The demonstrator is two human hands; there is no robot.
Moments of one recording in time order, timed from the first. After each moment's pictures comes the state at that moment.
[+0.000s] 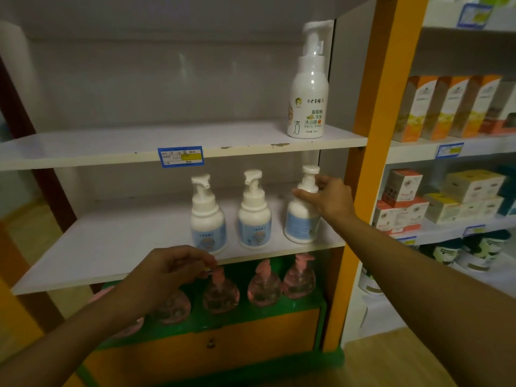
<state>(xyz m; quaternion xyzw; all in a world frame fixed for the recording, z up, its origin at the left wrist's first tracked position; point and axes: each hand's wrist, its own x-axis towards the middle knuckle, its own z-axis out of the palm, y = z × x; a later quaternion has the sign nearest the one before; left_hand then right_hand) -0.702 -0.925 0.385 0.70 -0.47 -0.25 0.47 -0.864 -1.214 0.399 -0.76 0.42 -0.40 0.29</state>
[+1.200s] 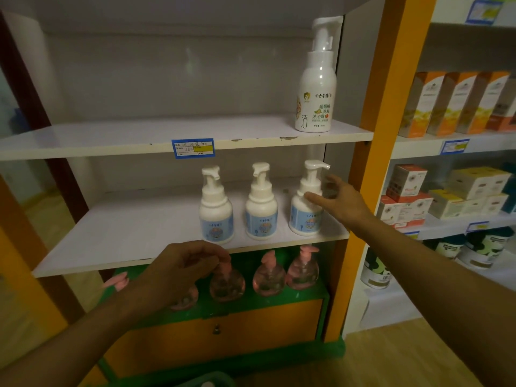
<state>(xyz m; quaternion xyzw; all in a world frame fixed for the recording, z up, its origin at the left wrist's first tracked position) -0.712 -0.914 0.381 0.72 -0.48 -0.23 0.44 -0.890 -1.209 0.387 -0.78 0.39 -0.35 0.34</state>
